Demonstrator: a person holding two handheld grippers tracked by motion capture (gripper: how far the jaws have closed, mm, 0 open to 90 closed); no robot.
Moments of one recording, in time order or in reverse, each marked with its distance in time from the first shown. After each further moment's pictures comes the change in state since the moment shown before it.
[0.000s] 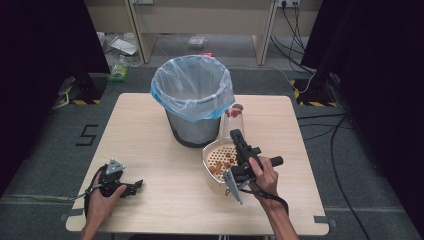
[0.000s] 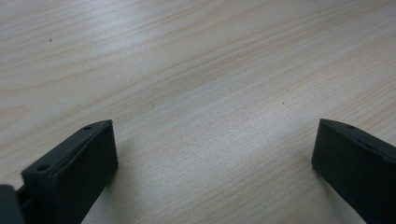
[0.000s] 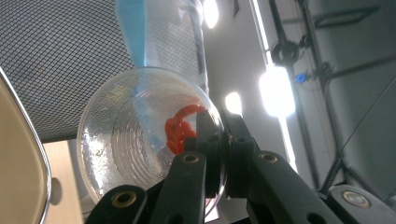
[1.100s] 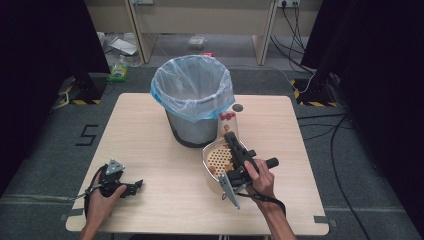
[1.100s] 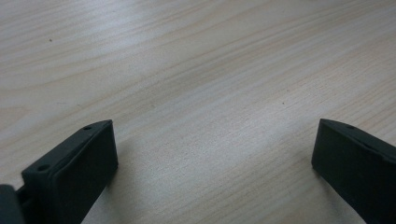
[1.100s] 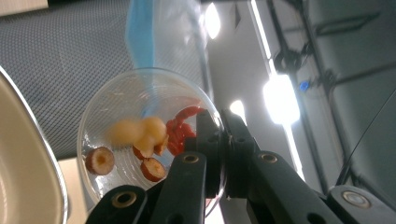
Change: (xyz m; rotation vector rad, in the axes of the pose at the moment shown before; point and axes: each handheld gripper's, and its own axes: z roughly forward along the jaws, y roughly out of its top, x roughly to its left) left arm 0.000 0.000 0.000 0.000 0.000 0.000; right arm 0.003 0.012 -0.004 -0.066 -0.001 -0.015
